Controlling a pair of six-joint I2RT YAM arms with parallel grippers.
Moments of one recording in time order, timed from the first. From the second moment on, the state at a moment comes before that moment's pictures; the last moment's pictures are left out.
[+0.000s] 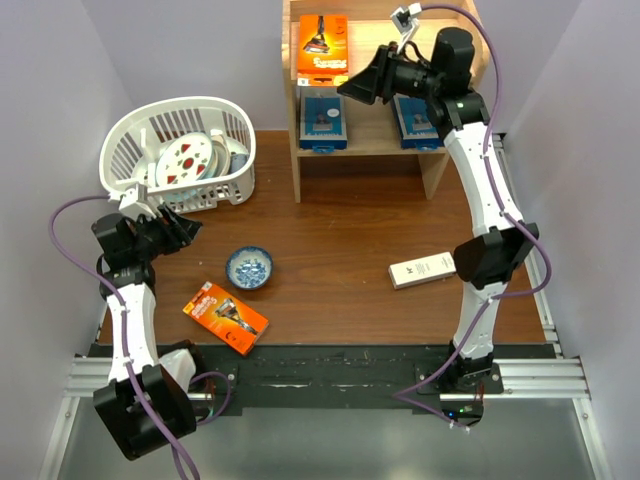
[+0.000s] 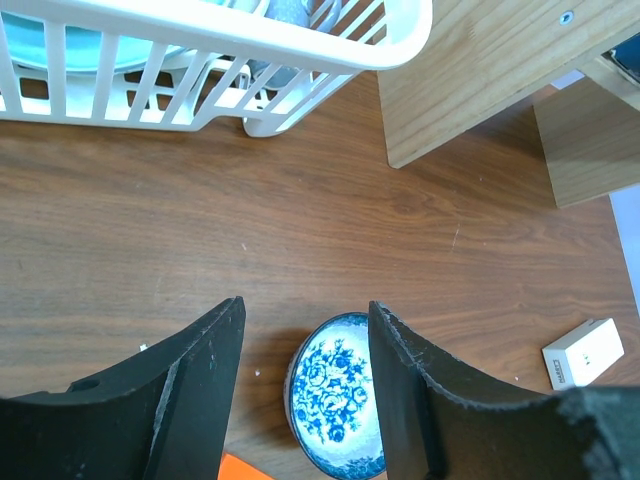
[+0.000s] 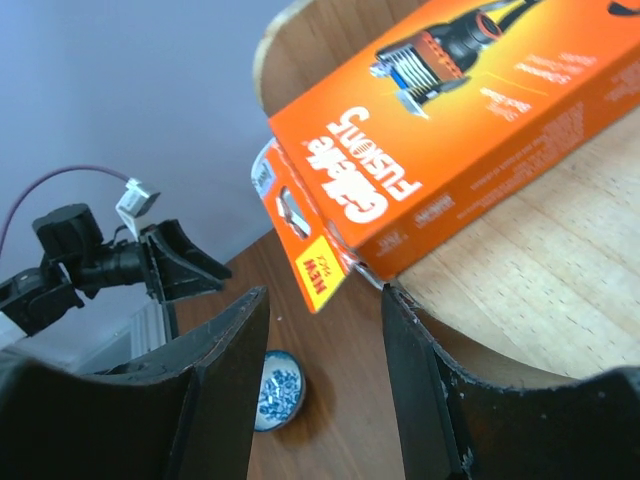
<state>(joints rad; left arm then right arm) 0.44 0.93 0.64 -0.16 0.66 -0.32 0.24 2.02 2.36 -0.37 -0.89 0.42</state>
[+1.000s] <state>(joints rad) 0.45 0.90 0.59 -0.15 0.67 -0.33 0.36 1.97 2.35 -0.33 -0.90 0.45</state>
